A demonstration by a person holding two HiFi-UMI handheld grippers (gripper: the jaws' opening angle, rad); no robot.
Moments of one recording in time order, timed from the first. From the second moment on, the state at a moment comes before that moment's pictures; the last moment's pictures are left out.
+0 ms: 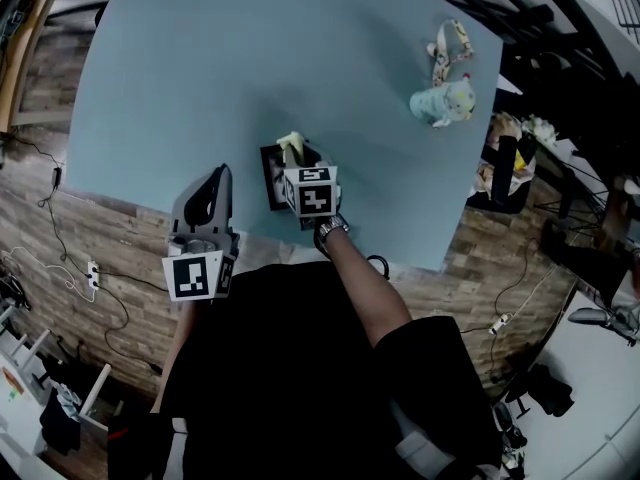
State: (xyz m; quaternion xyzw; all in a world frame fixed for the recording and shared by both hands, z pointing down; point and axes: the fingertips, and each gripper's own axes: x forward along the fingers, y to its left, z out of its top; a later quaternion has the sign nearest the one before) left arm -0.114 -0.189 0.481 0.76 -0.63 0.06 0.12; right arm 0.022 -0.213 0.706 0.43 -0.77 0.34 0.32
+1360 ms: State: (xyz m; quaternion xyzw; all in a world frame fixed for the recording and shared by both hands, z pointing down) left arm -0.115 -0.152 0.474 0.77 -0.63 0.05 0.10; right arm 0.009 -0.169 0.688 0.41 -0.79 0.34 0.31
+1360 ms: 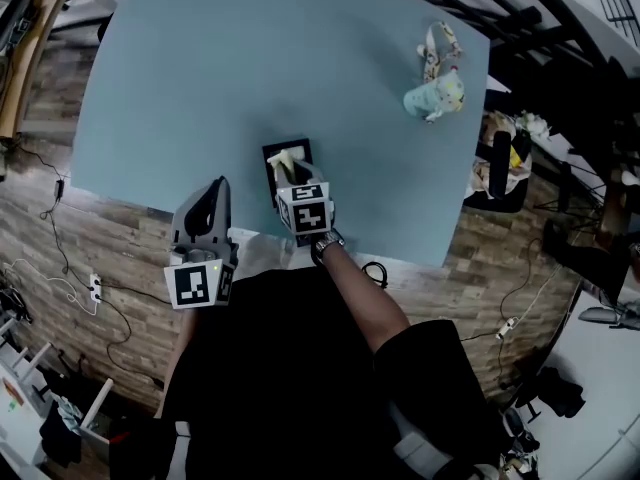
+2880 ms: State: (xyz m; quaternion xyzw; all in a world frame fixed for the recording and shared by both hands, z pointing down) left arm -0.095 -0.133 0.470 0.78 -0.61 0.06 0.10; right arm 0.031 -0.160 0.702 0.44 -0.77 0.35 0.32
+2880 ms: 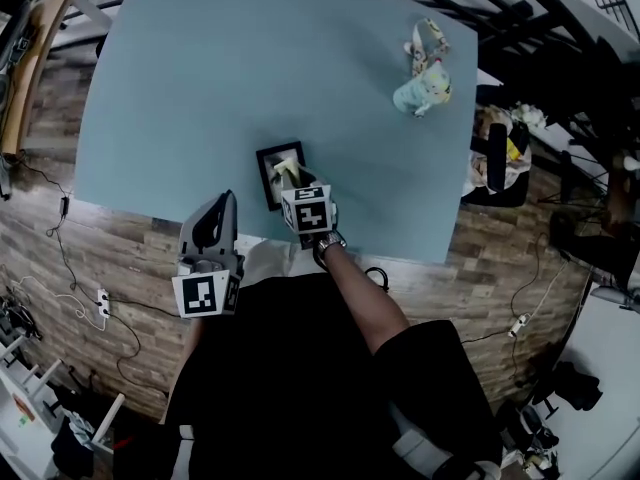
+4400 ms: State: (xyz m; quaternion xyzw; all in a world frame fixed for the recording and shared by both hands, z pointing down) left arm -0.095 -0.108 0.458 0.79 -0.60 0.05 0.09; right arm 0.020 -0.128 0.680 0.44 -0.77 0.34 0.29
